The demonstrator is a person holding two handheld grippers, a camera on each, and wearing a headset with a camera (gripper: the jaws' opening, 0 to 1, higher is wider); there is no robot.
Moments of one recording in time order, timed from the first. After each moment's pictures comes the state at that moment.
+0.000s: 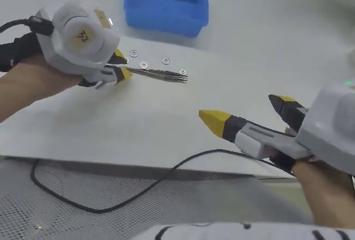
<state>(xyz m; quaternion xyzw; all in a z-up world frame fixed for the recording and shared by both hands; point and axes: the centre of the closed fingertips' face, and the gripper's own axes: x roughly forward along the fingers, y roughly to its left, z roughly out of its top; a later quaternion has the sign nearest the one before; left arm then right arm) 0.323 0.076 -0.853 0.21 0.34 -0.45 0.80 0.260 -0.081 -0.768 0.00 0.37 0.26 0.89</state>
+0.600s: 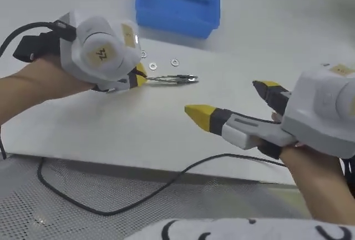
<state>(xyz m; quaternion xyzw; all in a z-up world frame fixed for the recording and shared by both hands) 0.296 0.062 -0.837 0.27 0.30 -0.51 0.76 0.274 -0.030 -0.771 -0.04 0.37 0.34 0.87</state>
